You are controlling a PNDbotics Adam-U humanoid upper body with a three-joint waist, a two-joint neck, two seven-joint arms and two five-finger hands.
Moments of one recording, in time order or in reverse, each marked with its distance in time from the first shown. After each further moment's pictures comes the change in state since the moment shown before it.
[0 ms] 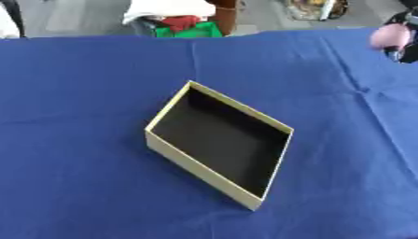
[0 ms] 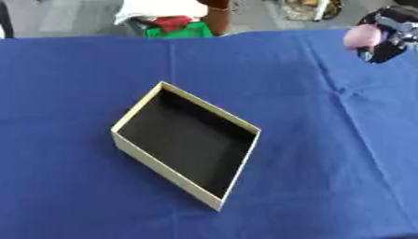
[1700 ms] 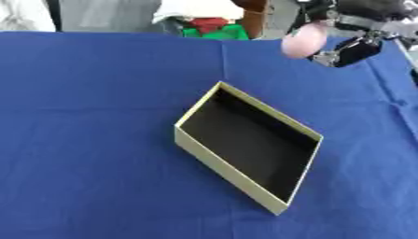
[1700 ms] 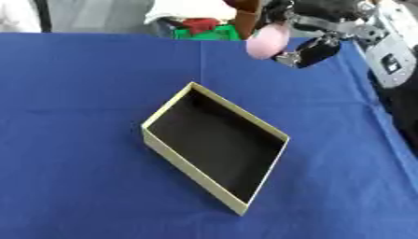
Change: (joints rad) left arm -0.006 0.000 -0.001 0.000 0.006 -0.004 -0.001; right arm -0.003 0.120 0.473 -0.466 -0.514 -0.357 0.007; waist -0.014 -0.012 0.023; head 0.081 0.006
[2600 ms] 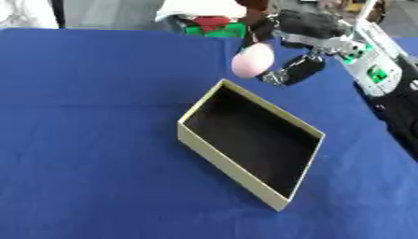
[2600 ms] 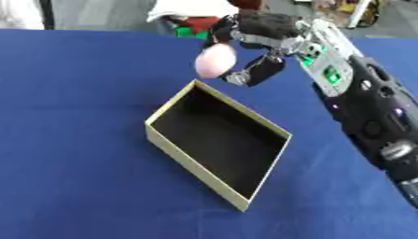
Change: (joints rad) left arm 0.005 0.000 -0.005 0.000 0.003 0.002 -0.002; right arm -0.033 0.111 0.139 0.039 -0.107 -0.004 -0.004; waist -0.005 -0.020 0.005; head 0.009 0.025
